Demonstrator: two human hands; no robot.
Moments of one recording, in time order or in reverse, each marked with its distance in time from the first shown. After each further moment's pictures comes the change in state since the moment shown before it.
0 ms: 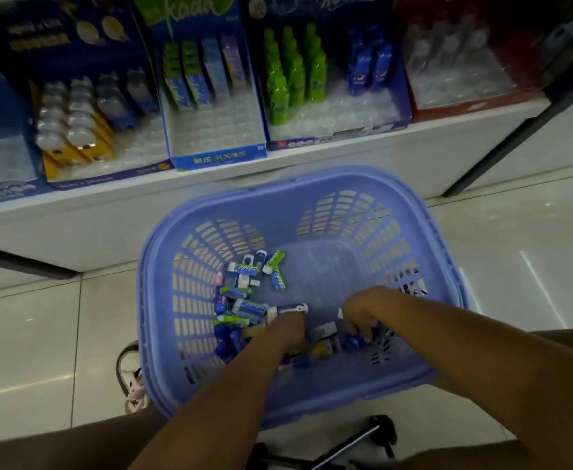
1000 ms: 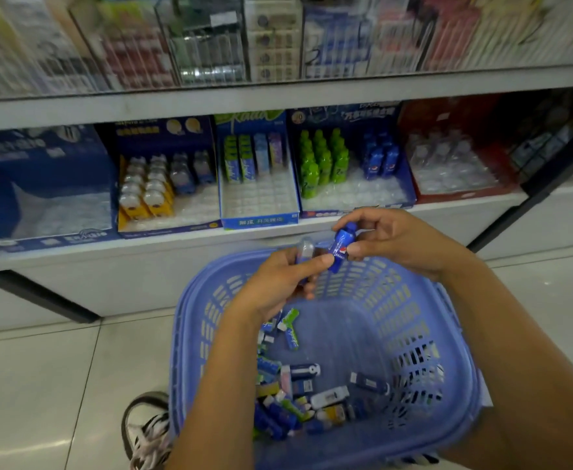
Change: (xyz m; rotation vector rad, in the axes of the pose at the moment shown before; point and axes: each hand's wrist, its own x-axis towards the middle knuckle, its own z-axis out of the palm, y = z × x) left_hand -0.121 0.033 -0.167 -1.273 0.301 0.563; right_hand -0.236 -0.009 -0.075 1.118 1.148 -0.766
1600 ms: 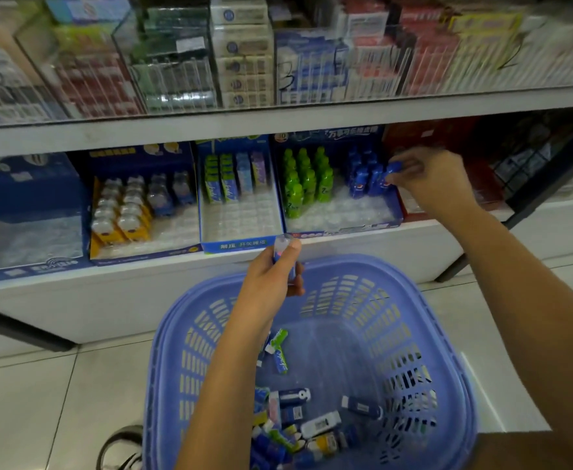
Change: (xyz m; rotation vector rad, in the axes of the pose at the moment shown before) left_hand 0.018 0.013 0.013 0.041 0.379 0.107; right_hand 0.055 -0.004 -0.111 -0.690 0.796 -0.059
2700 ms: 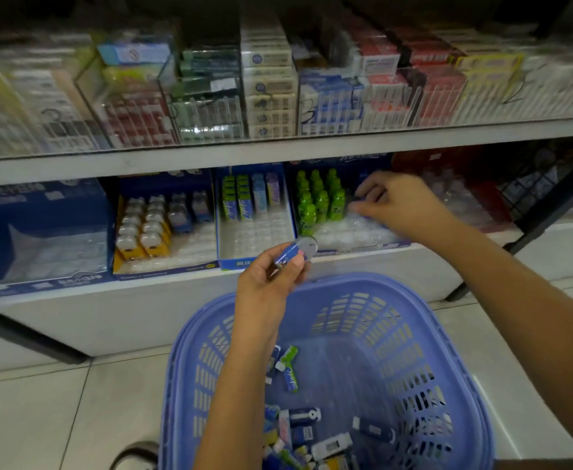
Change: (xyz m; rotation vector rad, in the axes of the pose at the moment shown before) left_hand -0.009 0.016 -0.012 -0.199 0.074 0.165; right_hand -0.018 -0.070 0.010 -0.026 -0.330 -0.041
